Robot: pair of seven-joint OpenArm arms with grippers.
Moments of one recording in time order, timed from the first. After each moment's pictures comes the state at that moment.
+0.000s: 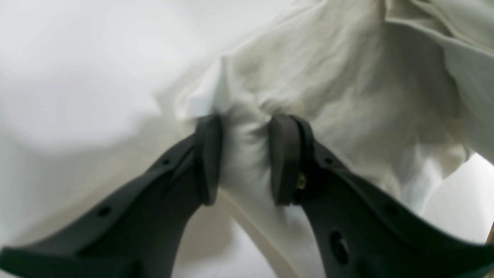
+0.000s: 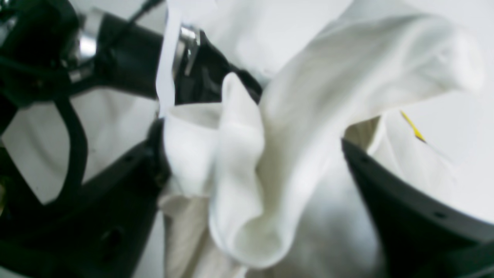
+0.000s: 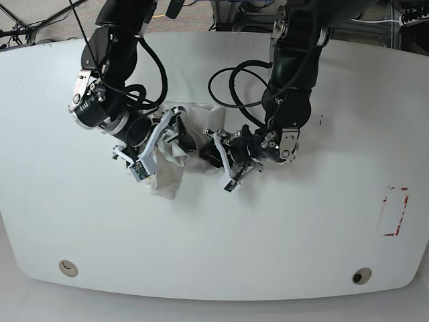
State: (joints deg) left arm -17.3 6.8 4.4 59.7 -9.9 -35.0 42.8; right arm 0.2 -2.0 15.0 111.8 33.8 39.5 -73.4
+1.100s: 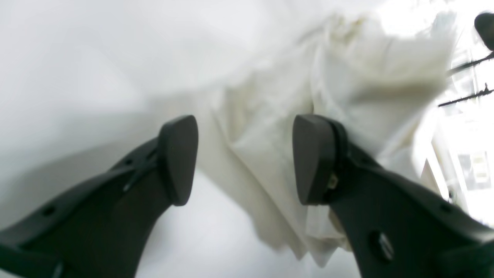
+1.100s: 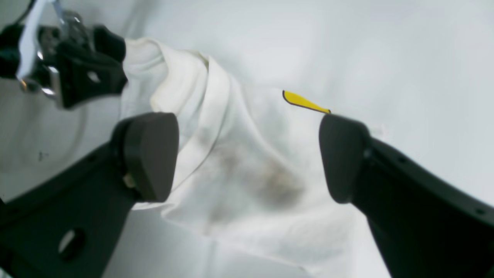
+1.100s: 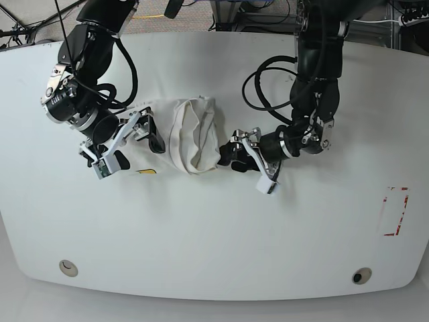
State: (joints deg) left arm -14.1 -1.6 1.5 67.7 -40.1 -36.7 47.6; right arm -0.9 4.1 23.1 112.3 38.2 39.9 -73.1
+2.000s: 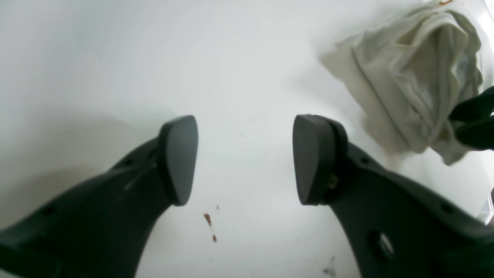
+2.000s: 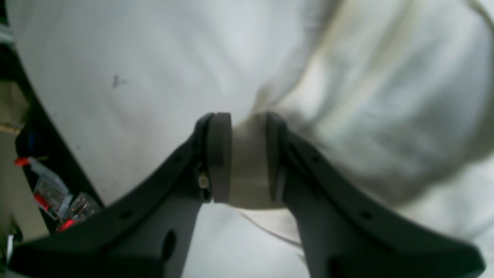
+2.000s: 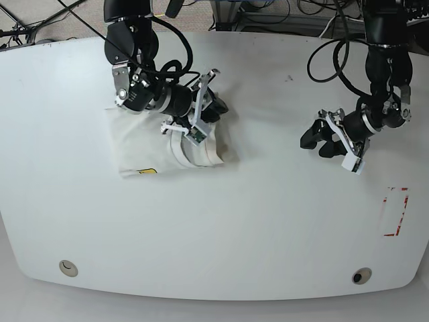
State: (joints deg) left arm 0.4 -23.6 -8.3 85.2 -46.0 -37.5 48.5; right arm -5.9 3.2 -6.1 102.2 26.6 39.6 -62.3
